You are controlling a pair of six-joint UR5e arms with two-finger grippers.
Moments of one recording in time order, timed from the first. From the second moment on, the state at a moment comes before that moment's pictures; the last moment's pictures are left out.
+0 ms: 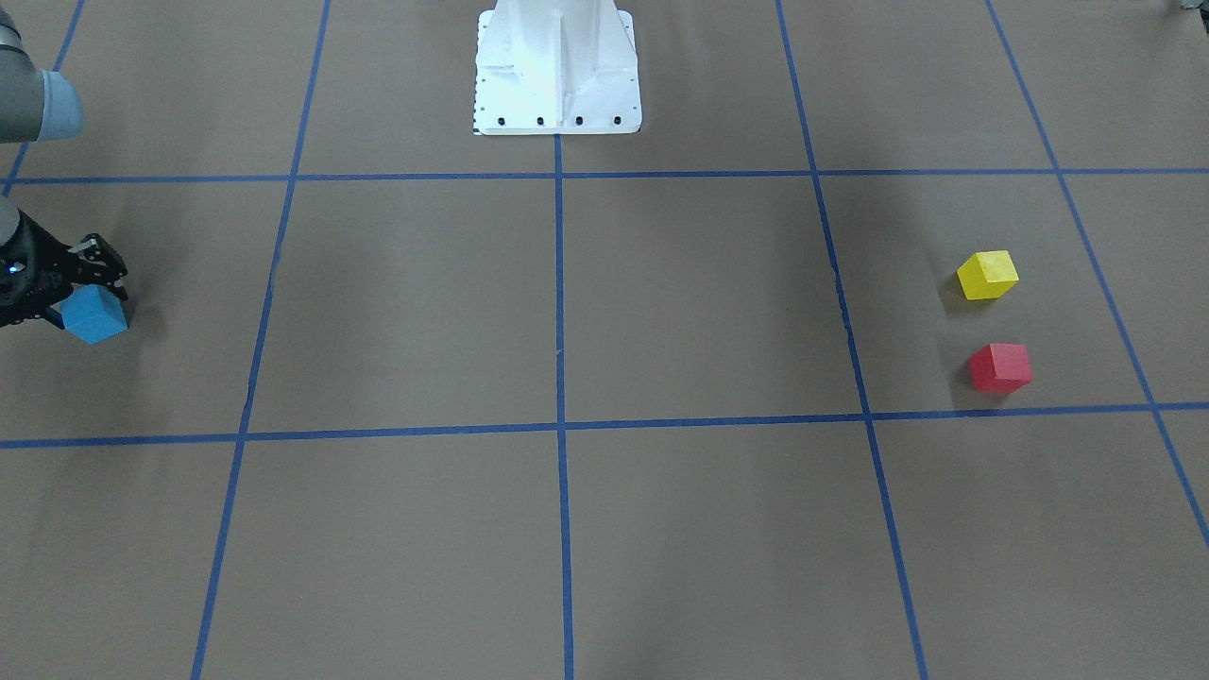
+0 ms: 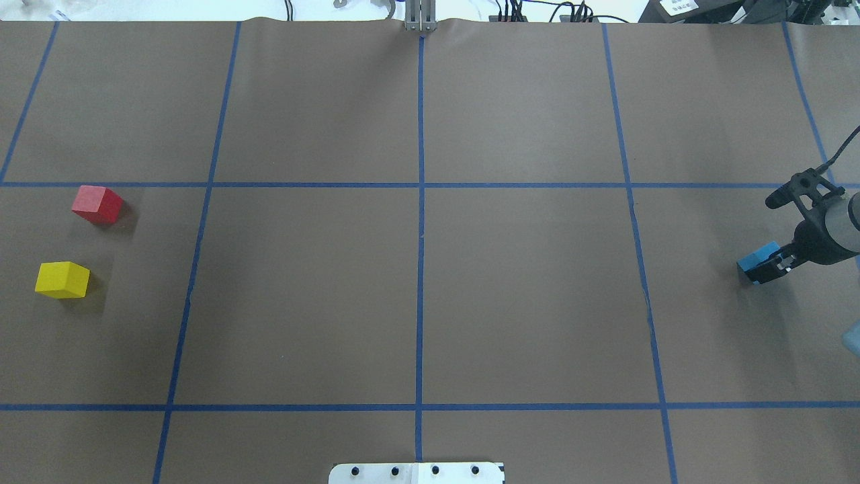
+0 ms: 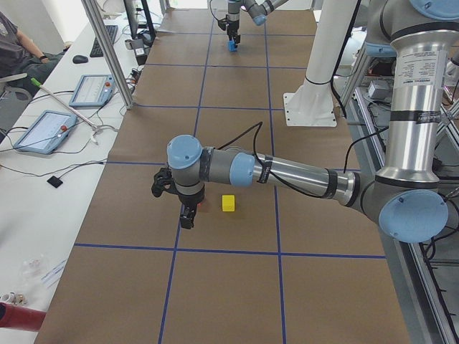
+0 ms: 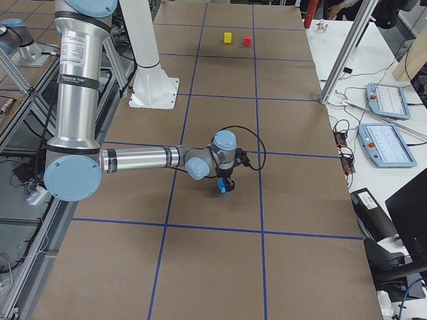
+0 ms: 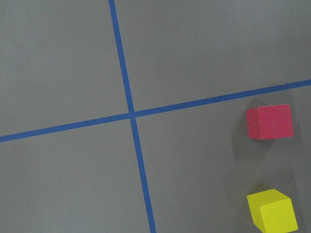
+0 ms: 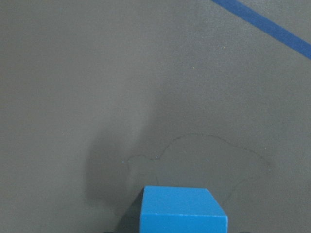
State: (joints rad) left arm -1.53 -1.58 -1.76 -1.49 -2.36 0.07; right arm 0.95 -1.69 1.67 -1.02 2.16 0.26
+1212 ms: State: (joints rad) left arm -1.53 -1.56 -1.79 -1.49 -2.36 0.07; right arm 0.82 -1.18 1.76 -1.29 2.16 1.05
